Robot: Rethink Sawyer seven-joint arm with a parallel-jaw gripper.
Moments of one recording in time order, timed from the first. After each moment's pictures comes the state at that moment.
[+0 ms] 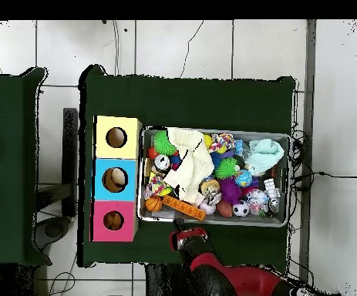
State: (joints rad) arm -0.95 -0.47 0.37 2.34 -0.64 -0.45 1.53
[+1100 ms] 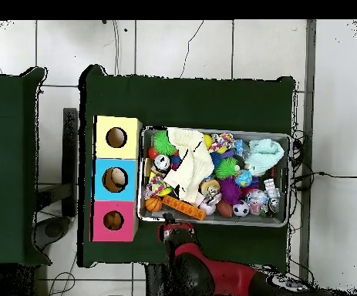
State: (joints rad) arm -0.77 -0.43 0.30 2.34 -0.40 -0.53 1.53
